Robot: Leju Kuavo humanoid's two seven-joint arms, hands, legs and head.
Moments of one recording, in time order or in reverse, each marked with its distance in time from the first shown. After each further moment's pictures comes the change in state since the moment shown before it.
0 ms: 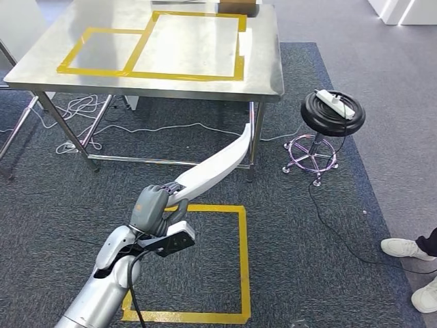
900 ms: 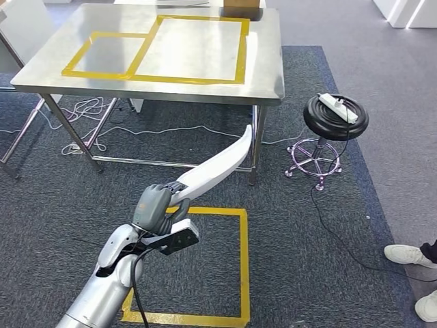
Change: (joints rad) left arm -0.004 -0.009 0.000 -0.002 -0.028 -0.019 0.036; right arm 0.001 0.001 0.000 0.000 0.003 0.002 -0.001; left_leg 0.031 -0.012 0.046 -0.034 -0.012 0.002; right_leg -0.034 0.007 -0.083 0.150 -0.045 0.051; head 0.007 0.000
